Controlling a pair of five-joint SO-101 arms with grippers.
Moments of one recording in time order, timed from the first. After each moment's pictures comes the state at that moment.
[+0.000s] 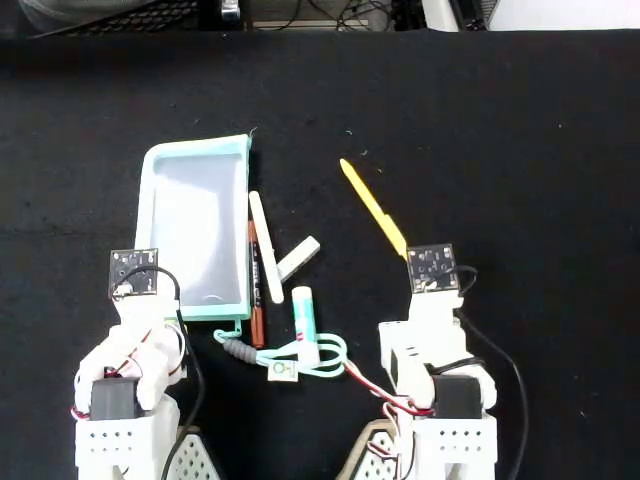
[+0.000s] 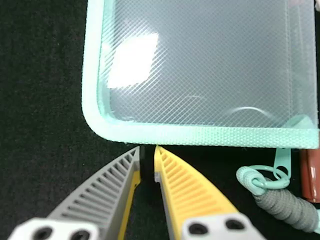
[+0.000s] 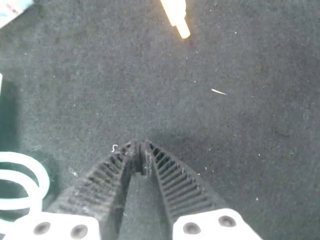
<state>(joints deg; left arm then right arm) -8.4 -104.5 96.5 73.7 0.0 1.1 -103.6 96.8 74.0 3.8</state>
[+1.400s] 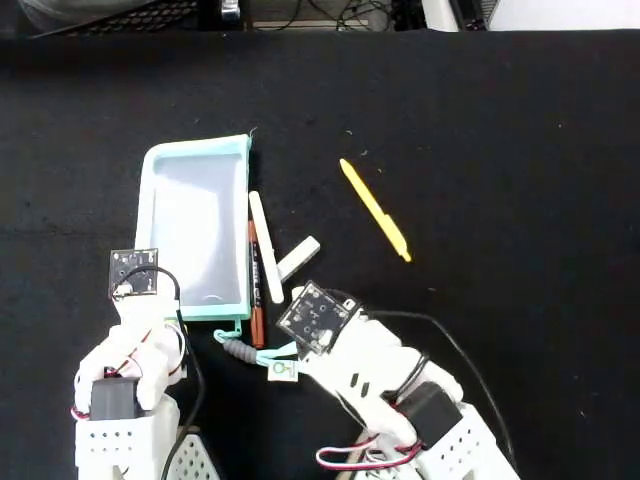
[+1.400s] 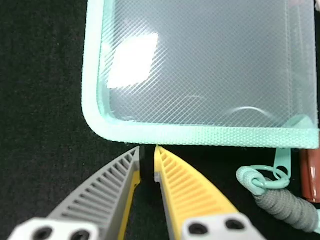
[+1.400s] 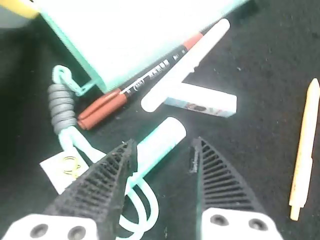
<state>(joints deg) -8.4 -104.5 96.5 73.7 0.0 -38.5 -101.7 90.3 64.0 16.7</state>
